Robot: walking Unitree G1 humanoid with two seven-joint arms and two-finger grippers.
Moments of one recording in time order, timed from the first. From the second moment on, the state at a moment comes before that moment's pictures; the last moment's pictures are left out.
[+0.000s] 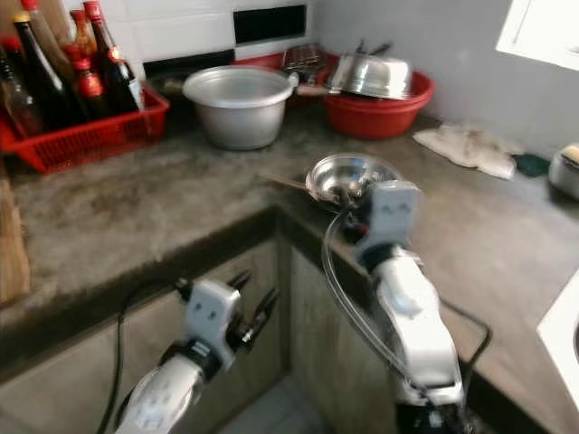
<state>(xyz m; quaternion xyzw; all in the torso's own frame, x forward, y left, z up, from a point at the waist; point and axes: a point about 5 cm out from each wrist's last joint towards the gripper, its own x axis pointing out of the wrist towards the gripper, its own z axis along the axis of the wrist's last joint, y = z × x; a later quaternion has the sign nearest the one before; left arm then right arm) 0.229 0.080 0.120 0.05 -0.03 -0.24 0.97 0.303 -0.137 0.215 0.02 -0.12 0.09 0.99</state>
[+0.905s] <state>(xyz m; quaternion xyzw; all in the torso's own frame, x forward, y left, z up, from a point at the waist) 0.221 0.067 0.124 0.03 -0.03 -0.28 0.96 0.332 -0.152 0.200 0.12 -0.05 0.04 0.99</state>
